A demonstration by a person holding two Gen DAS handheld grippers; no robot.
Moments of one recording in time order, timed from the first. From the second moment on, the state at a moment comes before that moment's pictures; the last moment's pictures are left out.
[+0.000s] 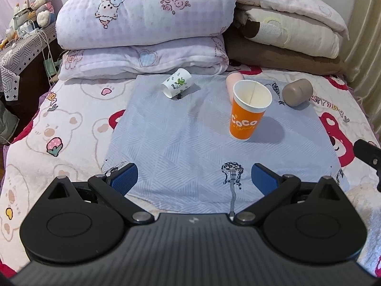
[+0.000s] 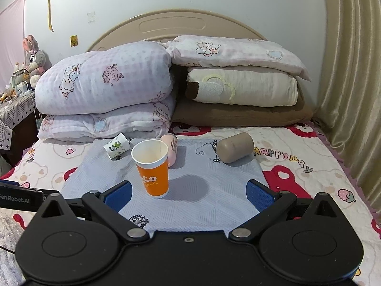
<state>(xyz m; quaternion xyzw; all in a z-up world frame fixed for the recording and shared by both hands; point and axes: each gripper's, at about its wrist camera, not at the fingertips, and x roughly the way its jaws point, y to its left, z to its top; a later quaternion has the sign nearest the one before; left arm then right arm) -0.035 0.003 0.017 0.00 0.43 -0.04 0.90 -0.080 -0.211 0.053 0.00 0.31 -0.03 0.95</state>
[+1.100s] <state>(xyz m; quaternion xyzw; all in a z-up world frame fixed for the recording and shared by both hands) -0.035 0.004 0.013 0.02 0.44 -0.04 0.90 -0.080 -0.217 0.053 0.01 0.32 -0.04 0.95</state>
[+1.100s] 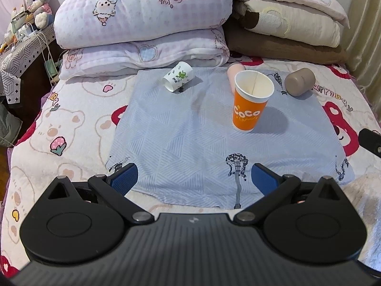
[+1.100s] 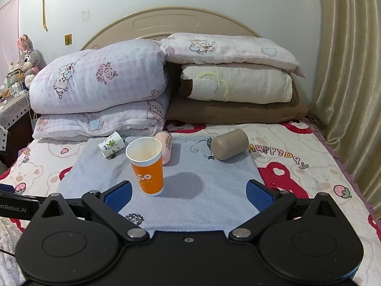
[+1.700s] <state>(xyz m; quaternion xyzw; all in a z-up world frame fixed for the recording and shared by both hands) -0.033 0.005 0.012 0.02 0.45 -0.03 0.89 -0.078 -0.219 0.053 0.00 0.32 -0.04 0.95</state>
